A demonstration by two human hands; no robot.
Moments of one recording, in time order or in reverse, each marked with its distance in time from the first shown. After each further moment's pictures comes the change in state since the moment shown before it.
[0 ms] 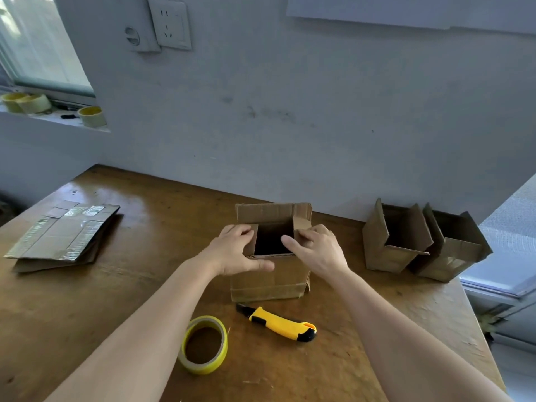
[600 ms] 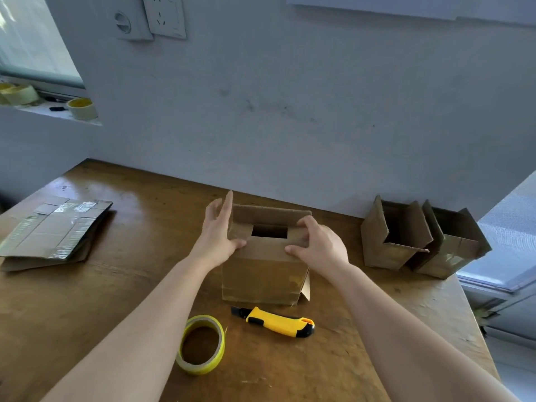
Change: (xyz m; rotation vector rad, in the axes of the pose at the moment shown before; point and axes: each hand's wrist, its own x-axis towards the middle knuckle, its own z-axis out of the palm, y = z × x) left_hand 0.018 -0.019 0.009 -0.332 0.412 -0.058; right_hand 0.006 0.001 -0.001 -0.138 0.031 -0.061
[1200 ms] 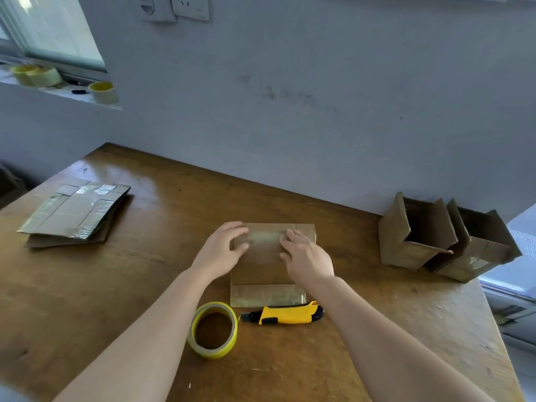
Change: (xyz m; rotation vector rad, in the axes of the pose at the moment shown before) left_hand -0.027 -0.045 0.010 0.007 -0.059 -0.049; right_hand -0.013 -0.027 0.055 -0.192 -0.202 -0.204
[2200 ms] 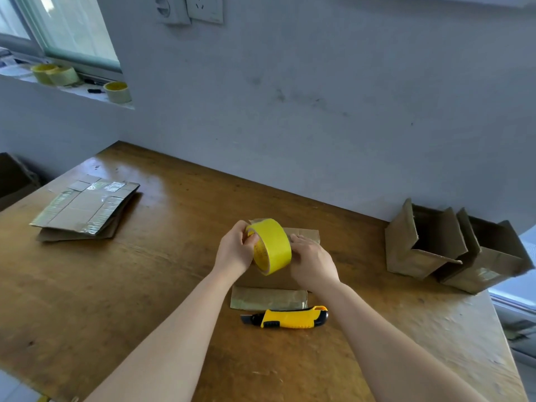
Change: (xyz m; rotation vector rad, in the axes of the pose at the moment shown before) left_hand -0.003 0.037 0.015 -0.346 0.193 -0.159; right_hand 0.003 0.006 0.003 0.194 0.078 0.004
